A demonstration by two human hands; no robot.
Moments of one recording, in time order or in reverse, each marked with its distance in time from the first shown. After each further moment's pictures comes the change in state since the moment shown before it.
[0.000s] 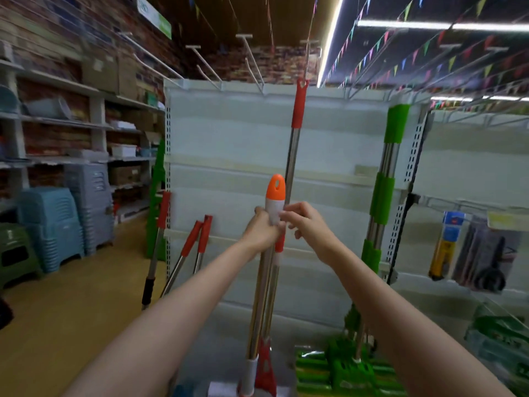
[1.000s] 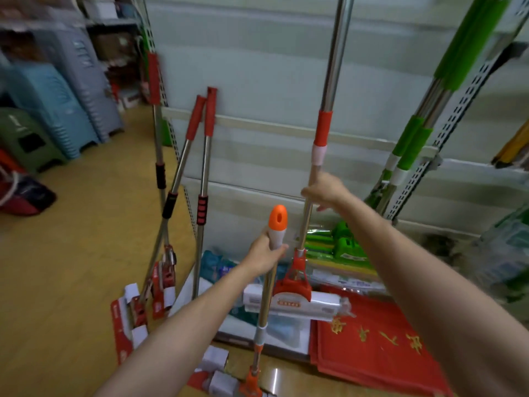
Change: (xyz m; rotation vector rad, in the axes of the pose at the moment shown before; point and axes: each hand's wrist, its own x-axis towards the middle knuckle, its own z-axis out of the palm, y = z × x) left_hand -0.113 -0.224 0.084 -0.068 -0.241 -0.550; right_hand -0.006 0.176 0.044 -0.647 -0.260 0.536
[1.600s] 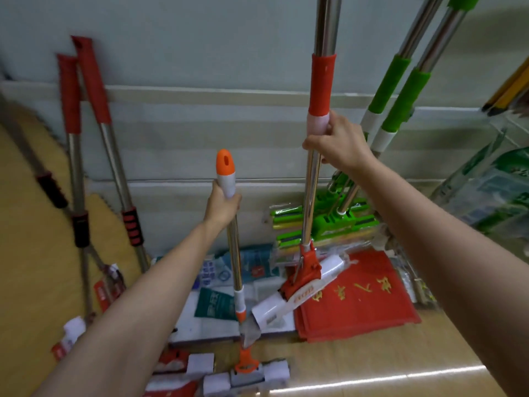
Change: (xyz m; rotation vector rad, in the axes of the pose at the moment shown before) left_hand 0.240 -0.007 -0.009 0.008 0.111 0.121; right_hand 0.093 0.046 -0.046 0.187 0.391 0.031
